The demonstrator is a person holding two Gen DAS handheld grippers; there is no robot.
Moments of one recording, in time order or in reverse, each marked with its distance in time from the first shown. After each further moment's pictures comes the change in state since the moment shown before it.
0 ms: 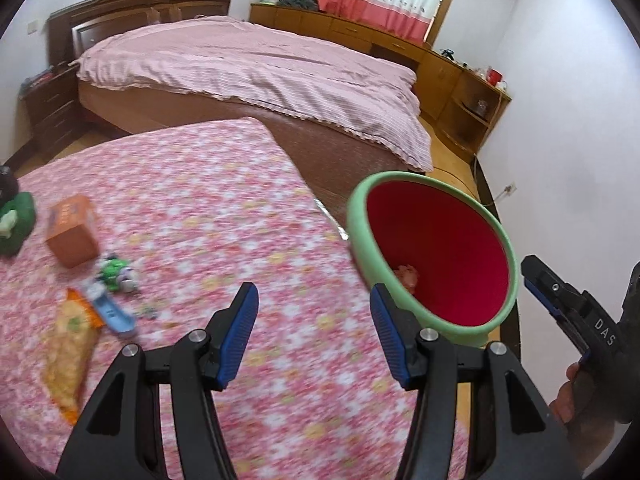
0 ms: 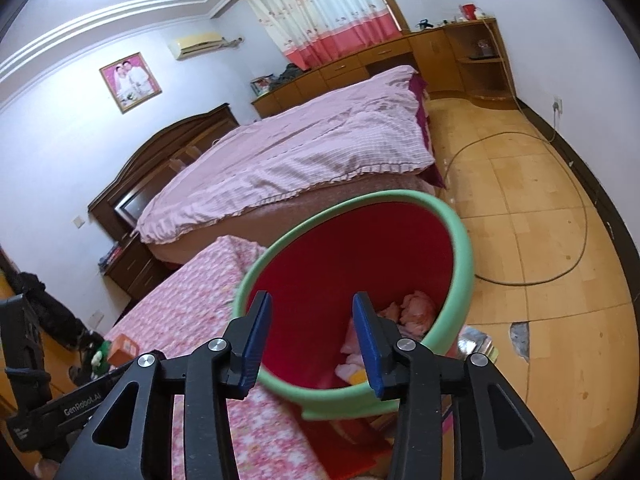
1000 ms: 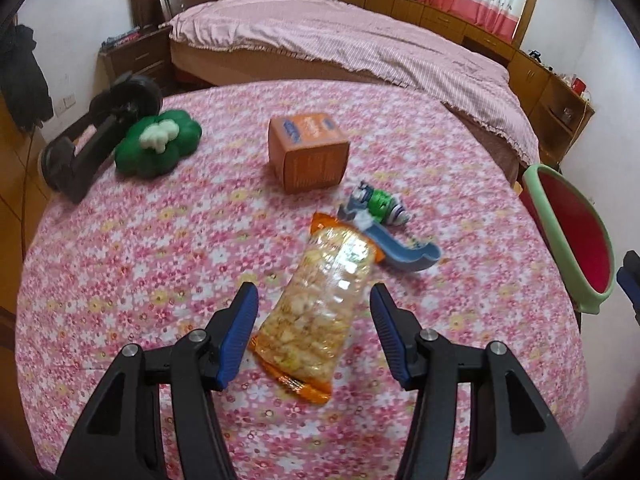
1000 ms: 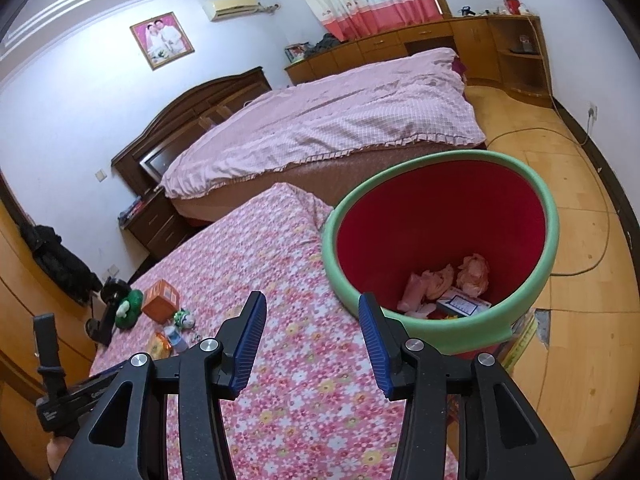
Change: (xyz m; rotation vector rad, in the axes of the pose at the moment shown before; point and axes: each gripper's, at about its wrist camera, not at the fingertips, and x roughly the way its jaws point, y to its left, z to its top) left arm -0.023 0.160 -0.044 -0.141 0.082 0.262; right arm 0.011 0.079 -0.038 -0.092 0.115 0.057
